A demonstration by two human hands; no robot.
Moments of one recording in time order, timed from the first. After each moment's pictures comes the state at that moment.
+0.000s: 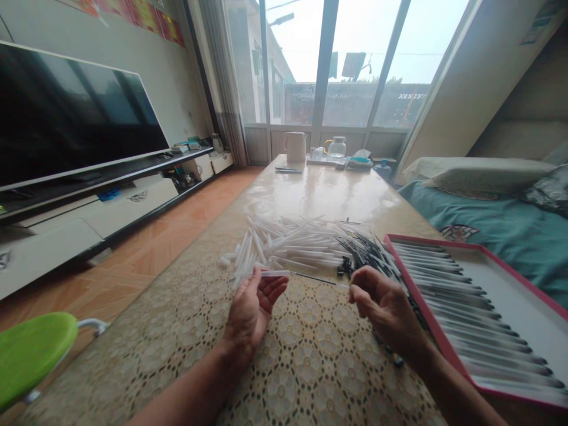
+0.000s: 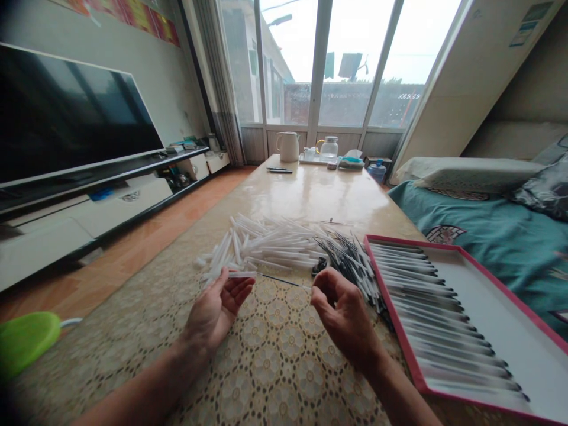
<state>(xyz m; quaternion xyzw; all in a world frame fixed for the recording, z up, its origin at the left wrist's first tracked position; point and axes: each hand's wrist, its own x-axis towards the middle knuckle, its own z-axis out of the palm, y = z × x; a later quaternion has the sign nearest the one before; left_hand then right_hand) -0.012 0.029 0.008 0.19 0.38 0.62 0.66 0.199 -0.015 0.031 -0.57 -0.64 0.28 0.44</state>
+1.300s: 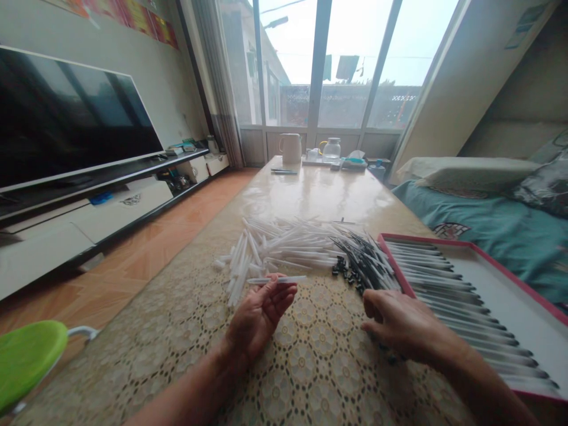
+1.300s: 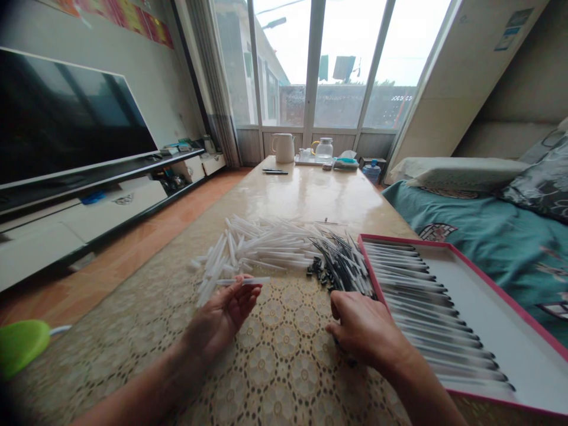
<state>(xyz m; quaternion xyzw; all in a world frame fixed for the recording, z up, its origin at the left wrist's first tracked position) -0.006 0.022 0.003 0.19 0.32 0.52 0.77 0.254 -0.023 0.014 -0.67 -0.73 0.07 0.07</state>
